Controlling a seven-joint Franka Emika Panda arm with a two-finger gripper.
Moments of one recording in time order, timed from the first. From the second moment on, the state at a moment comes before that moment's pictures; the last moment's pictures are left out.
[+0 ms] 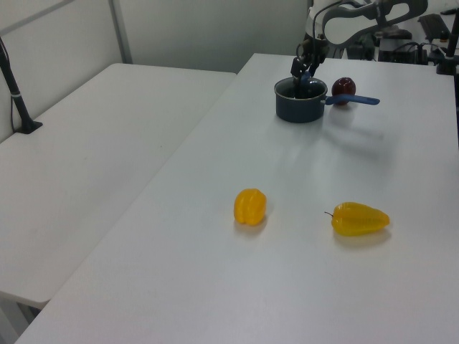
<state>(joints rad) -0.27 0.53 0.01 -1.46 -0.13 2.34 0.16</state>
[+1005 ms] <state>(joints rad) -0.20 0.31 0.03 -1.45 -0.16 1.97 0.15</state>
